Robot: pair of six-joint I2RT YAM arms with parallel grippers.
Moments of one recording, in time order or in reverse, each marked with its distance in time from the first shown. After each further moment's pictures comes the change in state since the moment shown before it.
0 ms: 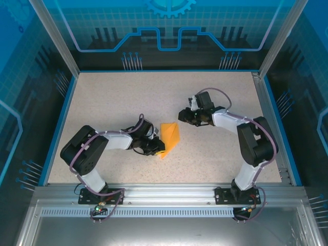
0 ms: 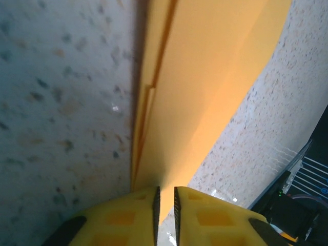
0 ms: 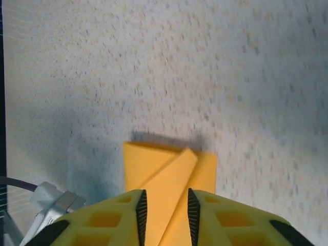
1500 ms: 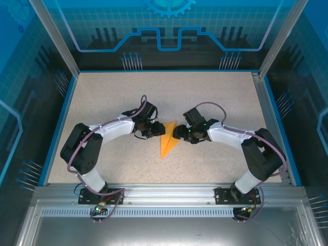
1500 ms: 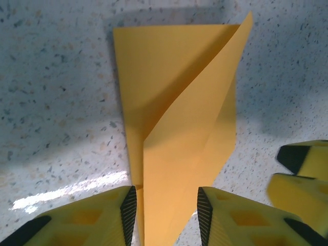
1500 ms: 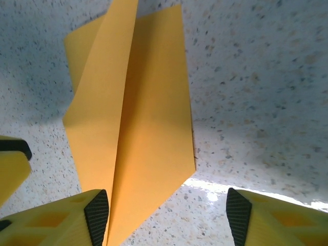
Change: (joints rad) left arm 0.042 0.027 0.351 -0.373 -0.270 0.235; right arm 0.220 -0.124 -0.131 -0.150 0.248 0.190
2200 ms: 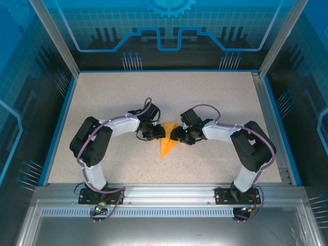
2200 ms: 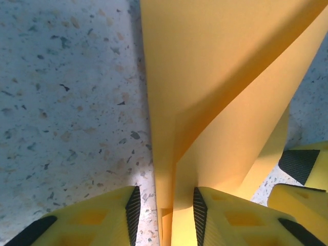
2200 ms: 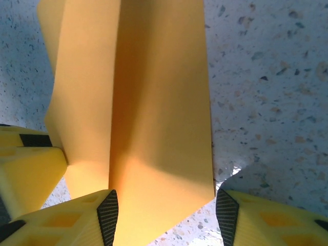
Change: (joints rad) left arm 0.000 0.127 0.039 -0.037 0.011 0.033; right arm -0.006 0.117 0.023 0.065 -0.095 0.001
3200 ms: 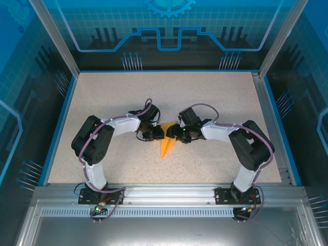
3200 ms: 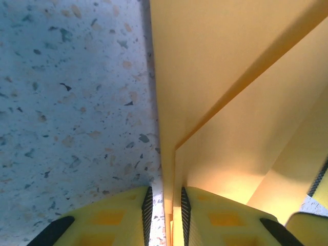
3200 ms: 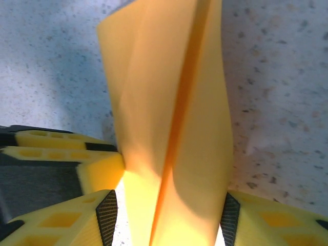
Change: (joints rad) left arm 0.005 0.021 -0.002 0.000 0.011 0.016; right arm 0.009 0.018 0.011 0.109 -0.065 0.060
